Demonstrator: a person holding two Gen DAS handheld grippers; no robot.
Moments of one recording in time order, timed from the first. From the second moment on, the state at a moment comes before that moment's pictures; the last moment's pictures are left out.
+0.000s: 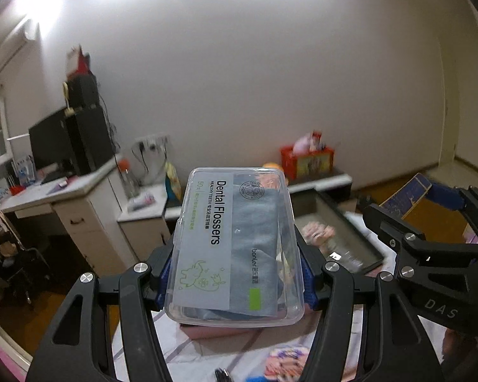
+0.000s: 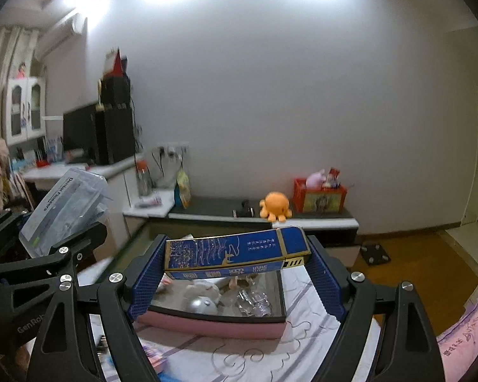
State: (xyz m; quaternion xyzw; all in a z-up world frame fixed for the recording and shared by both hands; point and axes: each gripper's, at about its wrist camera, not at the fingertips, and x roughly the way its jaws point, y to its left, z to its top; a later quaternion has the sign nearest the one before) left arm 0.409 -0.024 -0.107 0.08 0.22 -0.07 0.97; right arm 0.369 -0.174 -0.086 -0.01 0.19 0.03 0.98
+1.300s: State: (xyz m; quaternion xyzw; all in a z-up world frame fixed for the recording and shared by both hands) left arm 0.311 0.032 -0.064 0.04 0.15 0.00 0.99; right arm 0.325 -0.187 -0.069 0.03 0.18 0.09 0.98
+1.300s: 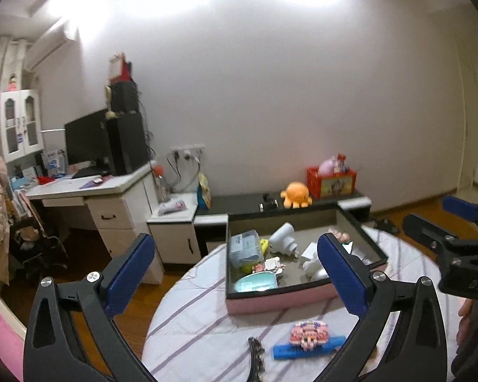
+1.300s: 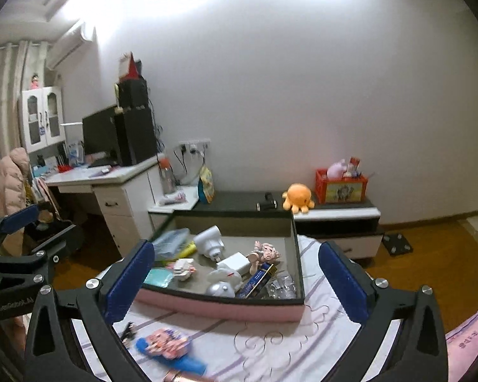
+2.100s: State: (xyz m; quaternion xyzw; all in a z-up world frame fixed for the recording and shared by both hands) left arm 0.170 0.033 -0.066 0.02 0.09 0.00 1.00; right arm 0.169 -0.165 -0.060 0.01 0.07 0.04 1.00
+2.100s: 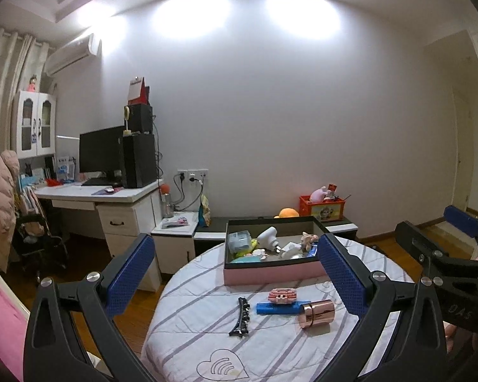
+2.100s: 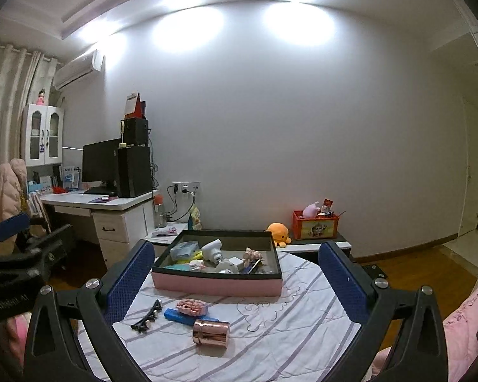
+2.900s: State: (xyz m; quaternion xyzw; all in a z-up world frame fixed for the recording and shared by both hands) left arm 0.269 0.072 -0.177 0.00 0.28 0.02 0.96; right arm 0.265 -0.144 -0.166 0.00 0.28 0.02 0.96
